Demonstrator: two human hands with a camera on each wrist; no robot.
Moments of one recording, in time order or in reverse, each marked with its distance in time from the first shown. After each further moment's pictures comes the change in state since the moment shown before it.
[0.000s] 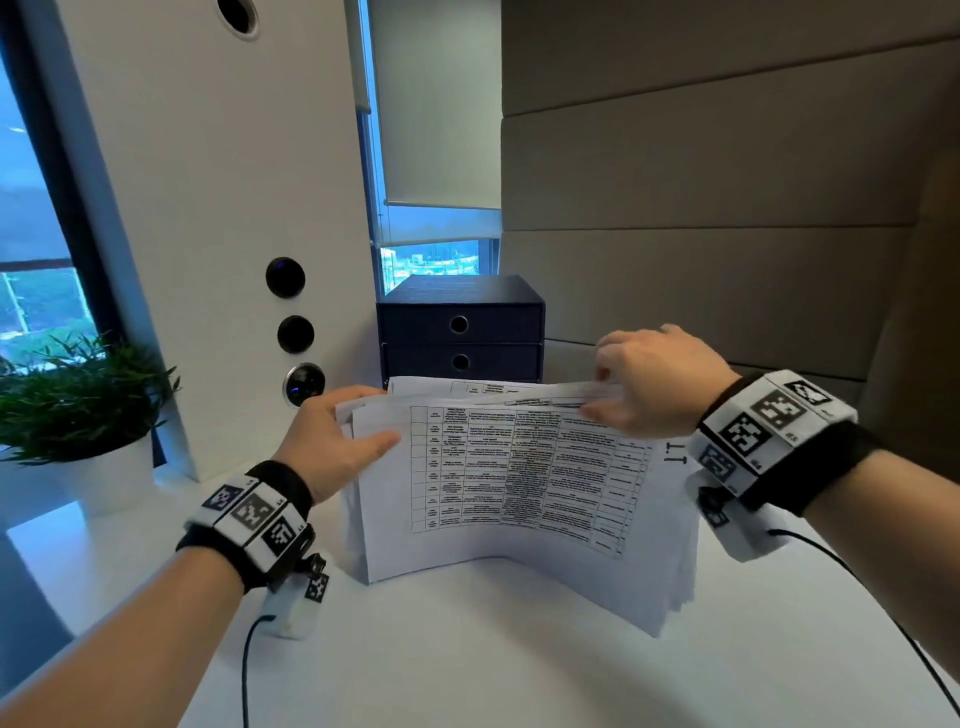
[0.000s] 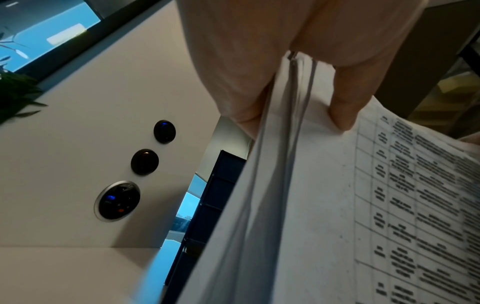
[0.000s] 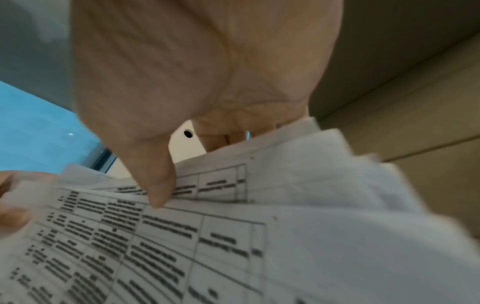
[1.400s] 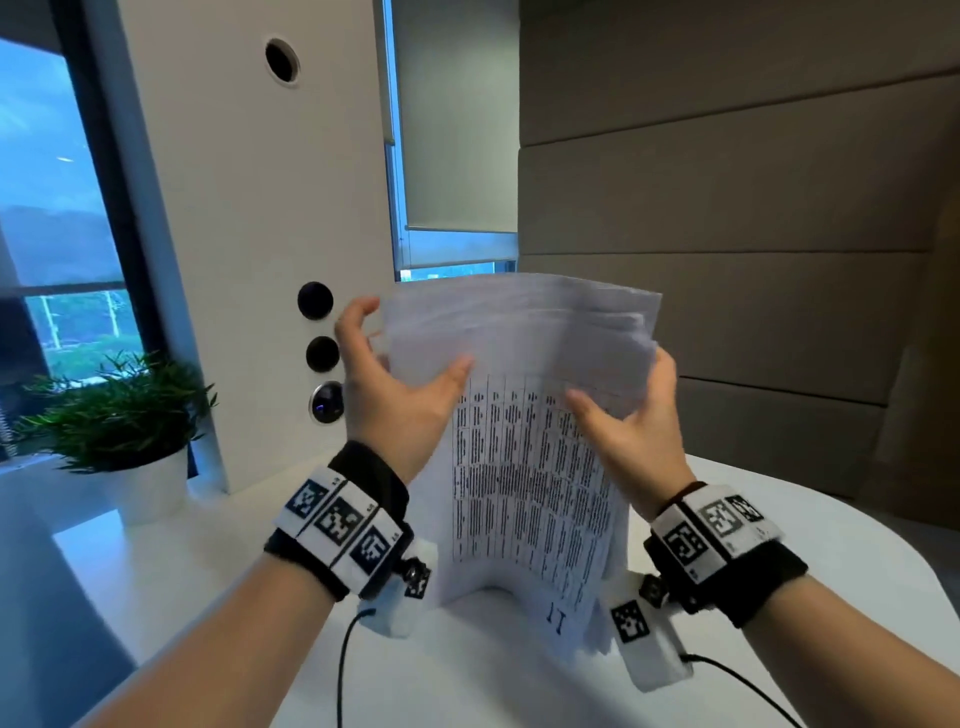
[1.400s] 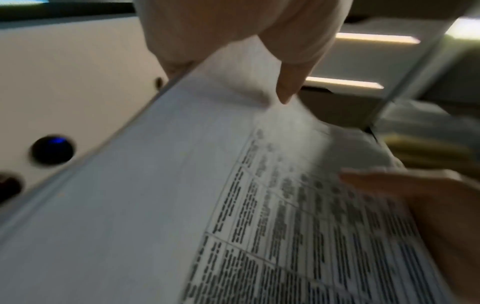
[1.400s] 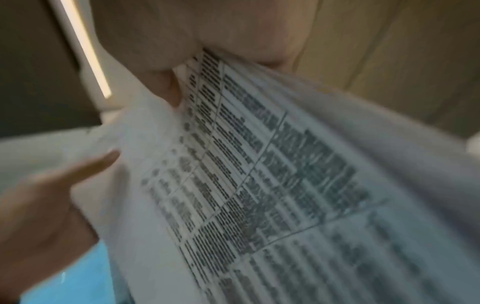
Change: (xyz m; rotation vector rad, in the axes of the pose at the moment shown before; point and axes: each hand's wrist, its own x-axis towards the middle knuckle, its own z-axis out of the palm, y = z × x) left_hand 0.000 0.093 0.036 -0.135 0.548 0.298; right_hand -0.019 -0.066 0.025 1.615 0.676 0.145
